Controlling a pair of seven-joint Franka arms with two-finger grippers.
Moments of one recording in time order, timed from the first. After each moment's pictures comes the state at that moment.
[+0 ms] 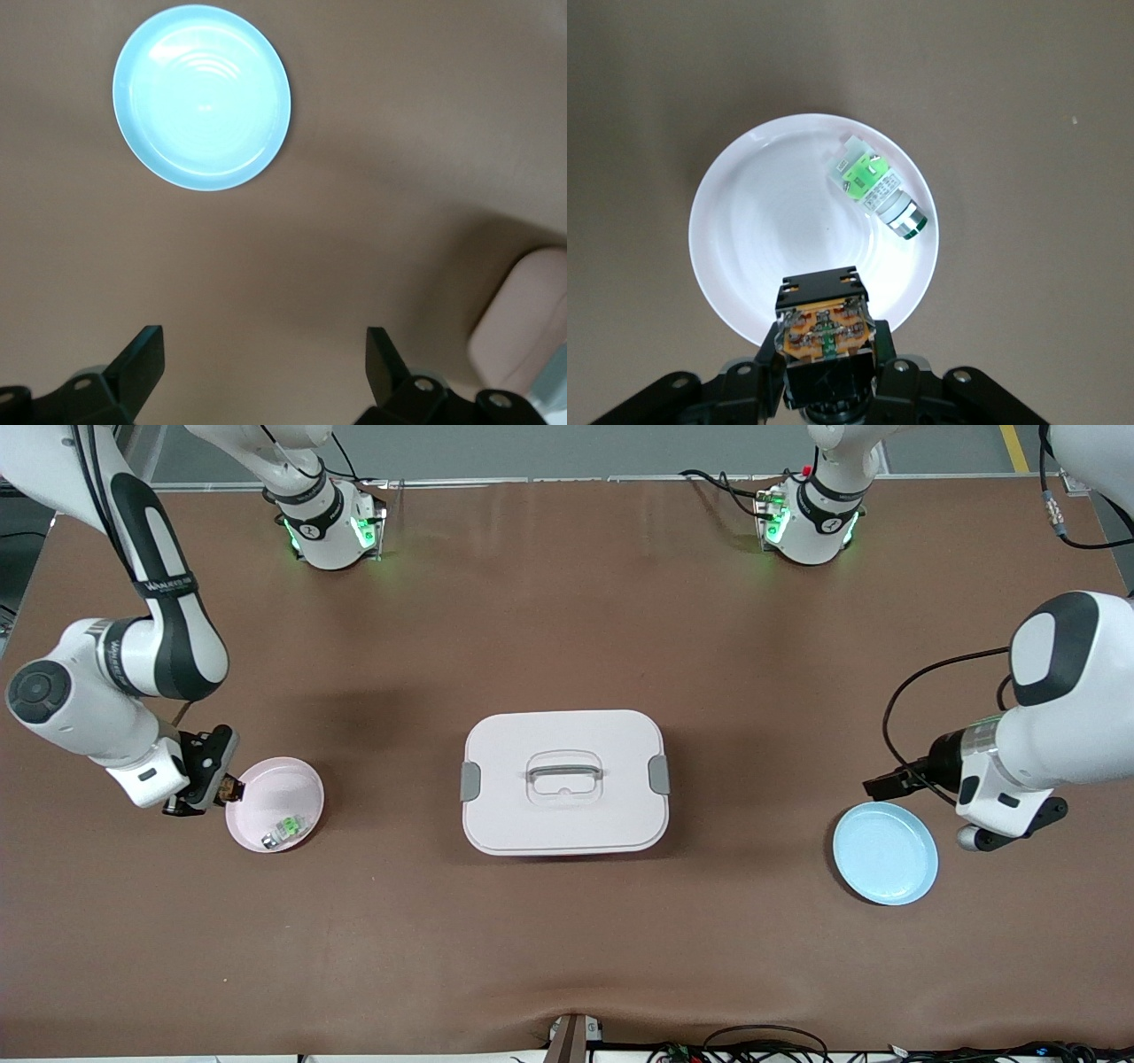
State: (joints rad) left arm 0.39 0.43 -0.56 -1.49 0.11 1.73 -0.46; right arm -0.13 0.32 0.03 -2.06 -0.04 2.45 -1.44
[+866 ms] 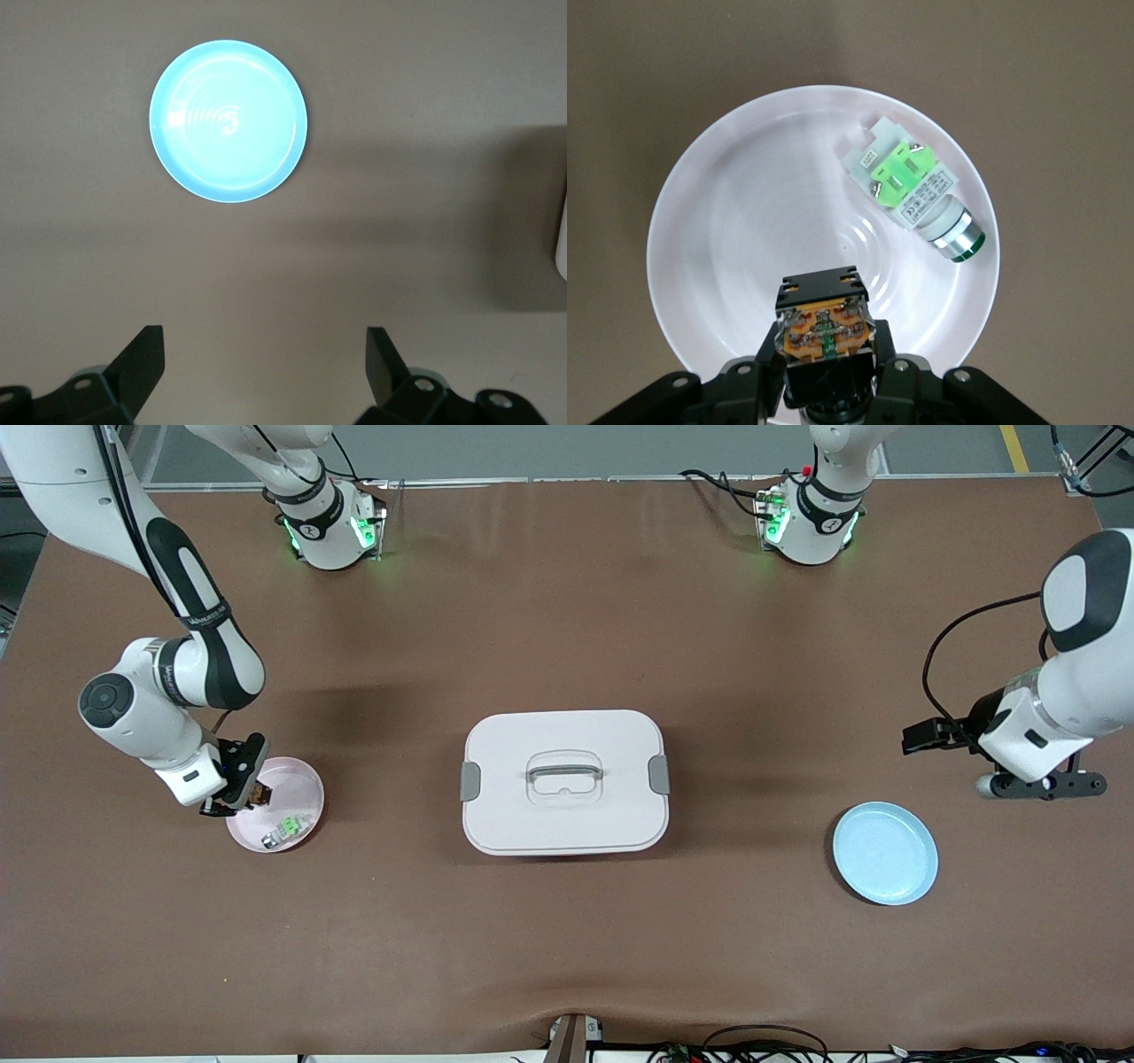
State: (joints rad) left arm 0.48 0.19 -0.56 -1.74 0.07 1.84 -0.10; right arm -0.13 0.42 0.03 -2.15 -0.04 2.67 -1.44
